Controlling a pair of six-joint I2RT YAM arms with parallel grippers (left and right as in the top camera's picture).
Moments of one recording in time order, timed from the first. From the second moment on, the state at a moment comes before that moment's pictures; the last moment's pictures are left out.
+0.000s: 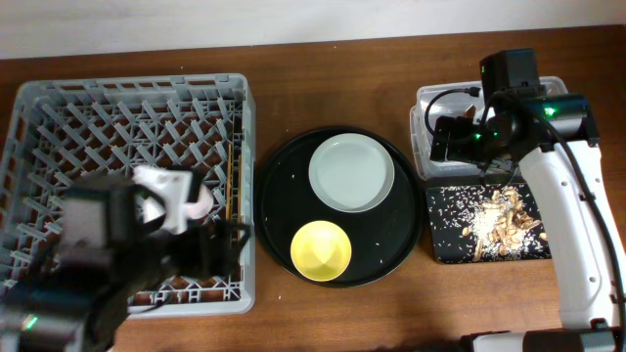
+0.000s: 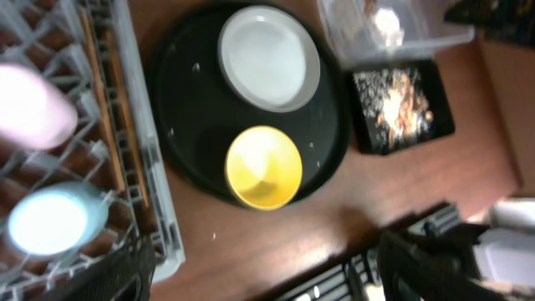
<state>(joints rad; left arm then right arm) -0.21 1.04 1.47 -1.37 0.39 -0.19 0.04 1.53 1.61 -1.31 0.03 0.29</state>
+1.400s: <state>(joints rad) -0.94 1.86 1.48 -1.10 -0.03 -0.51 0.04 1.53 1.61 -1.31 0.03 0.29</state>
